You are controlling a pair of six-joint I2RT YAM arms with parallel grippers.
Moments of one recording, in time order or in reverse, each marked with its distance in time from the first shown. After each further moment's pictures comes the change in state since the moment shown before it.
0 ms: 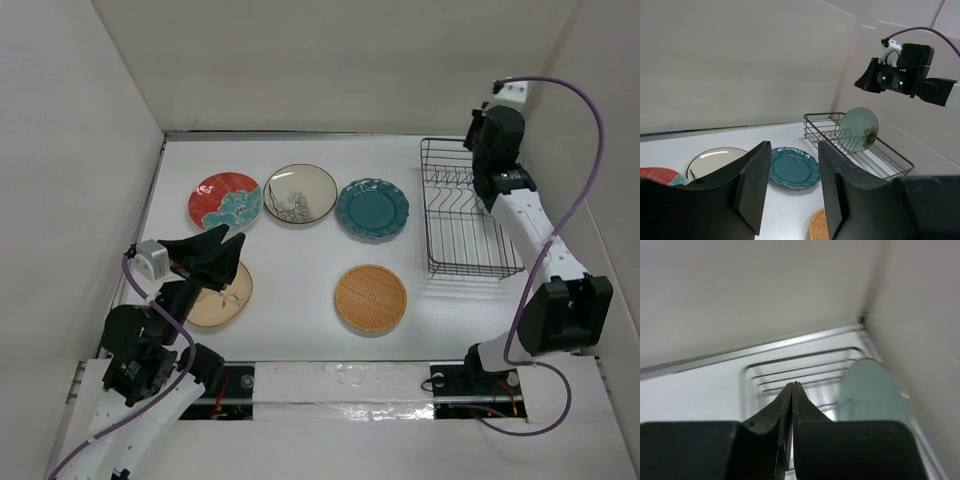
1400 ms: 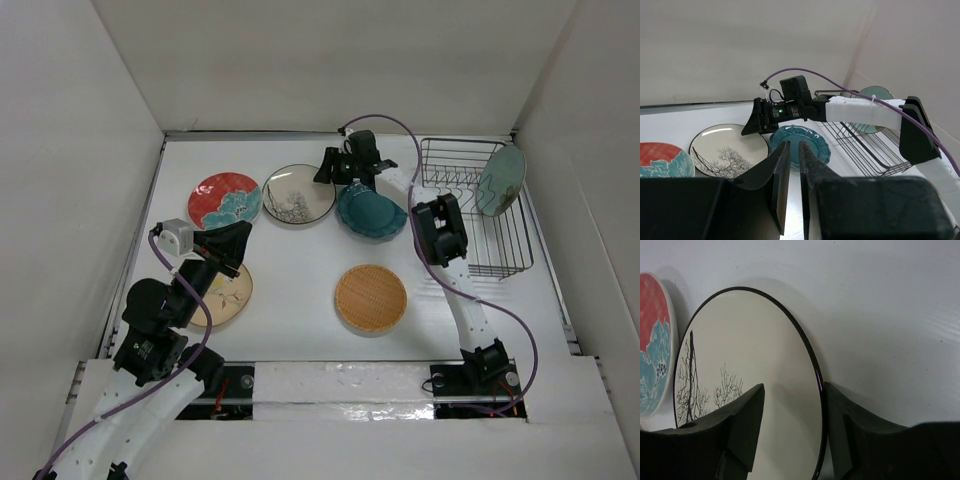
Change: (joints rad) left arm -0.001 0.136 0.000 -0.008 -0.021 0.000; right arm 0.351 1.131 0.863 -0.196 -0.780 0.397
